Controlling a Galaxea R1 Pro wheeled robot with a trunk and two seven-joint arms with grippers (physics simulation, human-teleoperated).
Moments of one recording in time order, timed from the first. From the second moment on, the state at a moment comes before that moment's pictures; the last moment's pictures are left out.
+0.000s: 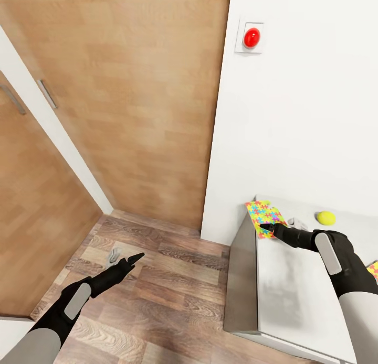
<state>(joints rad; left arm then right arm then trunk) -0.58 0.16 0.08 -0.60 0.70 0.48 -0.66 -0.72 -0.27 -0.20 -0.98 -0.51 0.90 0.27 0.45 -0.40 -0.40</state>
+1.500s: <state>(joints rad) -0.58 0.16 0.08 -0.60 0.70 0.48 -0.66 -0.70 -0.27 -0.20 -1.16 -0.51 0.91 0.29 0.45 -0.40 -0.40</state>
